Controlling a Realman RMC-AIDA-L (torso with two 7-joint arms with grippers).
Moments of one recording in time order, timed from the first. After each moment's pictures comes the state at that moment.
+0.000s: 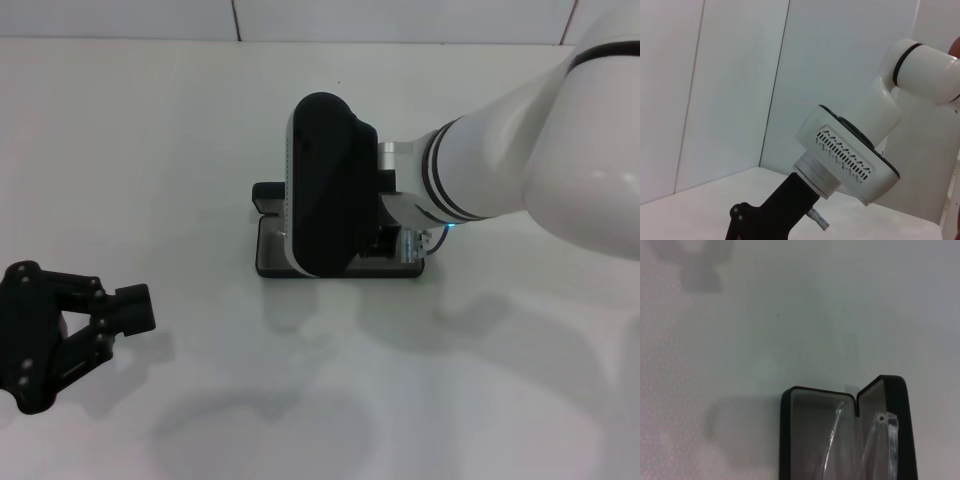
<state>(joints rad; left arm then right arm) -0.10 -2.06 0.79 1.07 1.67 1.99 -1.44 0.83 2.03 -2.20 -1.43 -2.78 -1.10 2.66</state>
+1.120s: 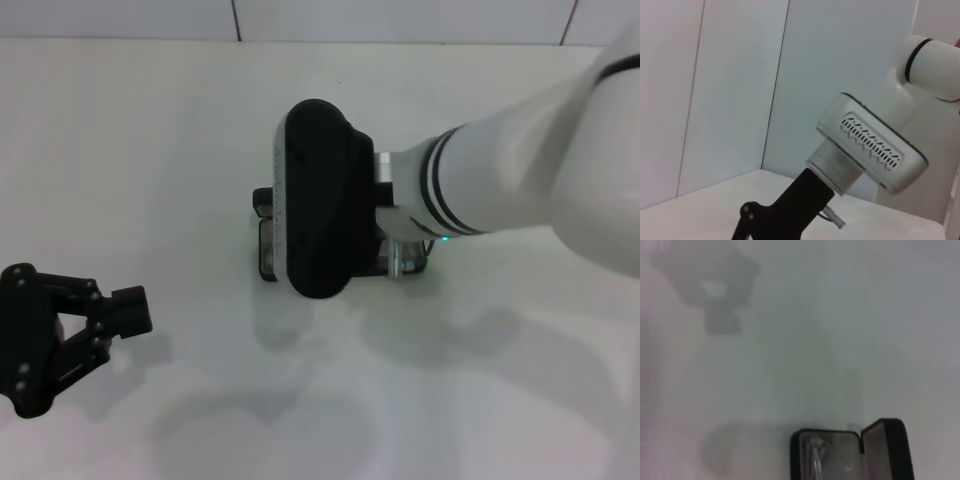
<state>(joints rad) -0.09 -2.06 0.79 1.07 1.66 2.00 -1.42 0.77 2.03 -2.20 -1.53 -2.77 -1.10 2.63</state>
